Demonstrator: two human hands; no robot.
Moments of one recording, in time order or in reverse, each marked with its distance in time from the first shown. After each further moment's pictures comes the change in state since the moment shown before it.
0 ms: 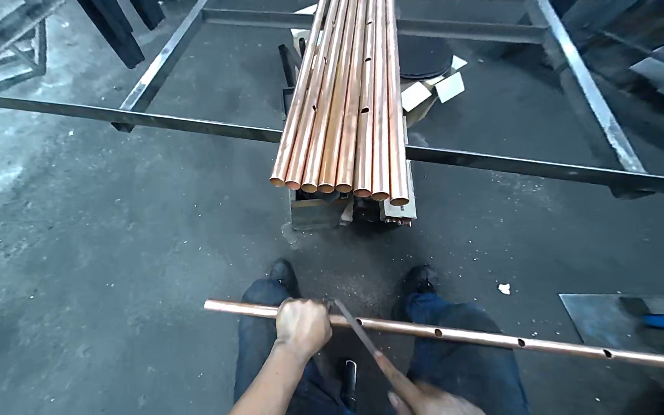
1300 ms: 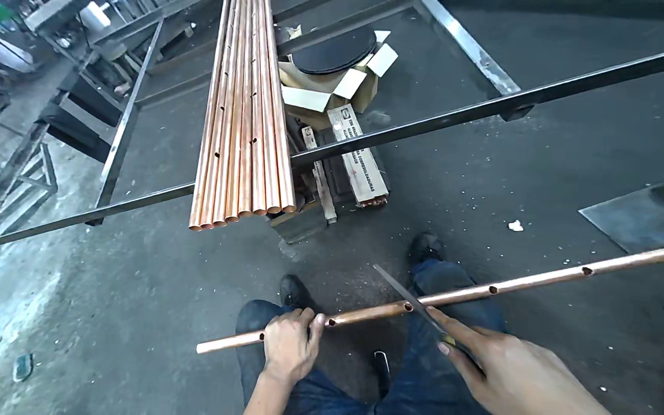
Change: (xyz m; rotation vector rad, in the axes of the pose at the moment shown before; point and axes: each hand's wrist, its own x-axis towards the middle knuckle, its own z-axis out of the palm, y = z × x) left_hand -0.011 0.005 0.032 0.010 0.395 0.199; right_hand -0.033 0.124 0.003 0.187 0.293 0.158
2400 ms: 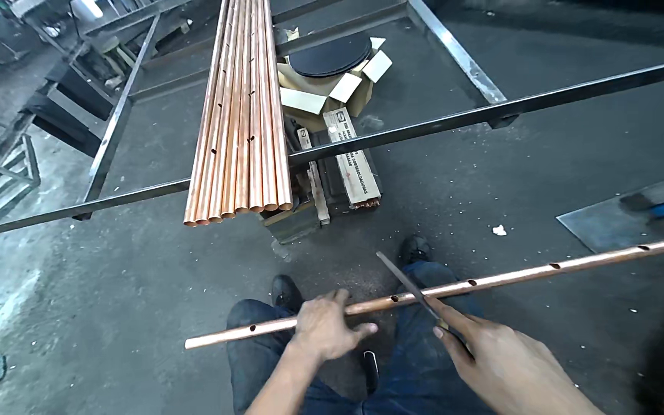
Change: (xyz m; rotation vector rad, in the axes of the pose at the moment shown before) left_hand 0.053 0.072 -0.031 -0.200 -0.473 0.066; right_hand 0.005 0.003 0.003 -0.035 0.155 0.063
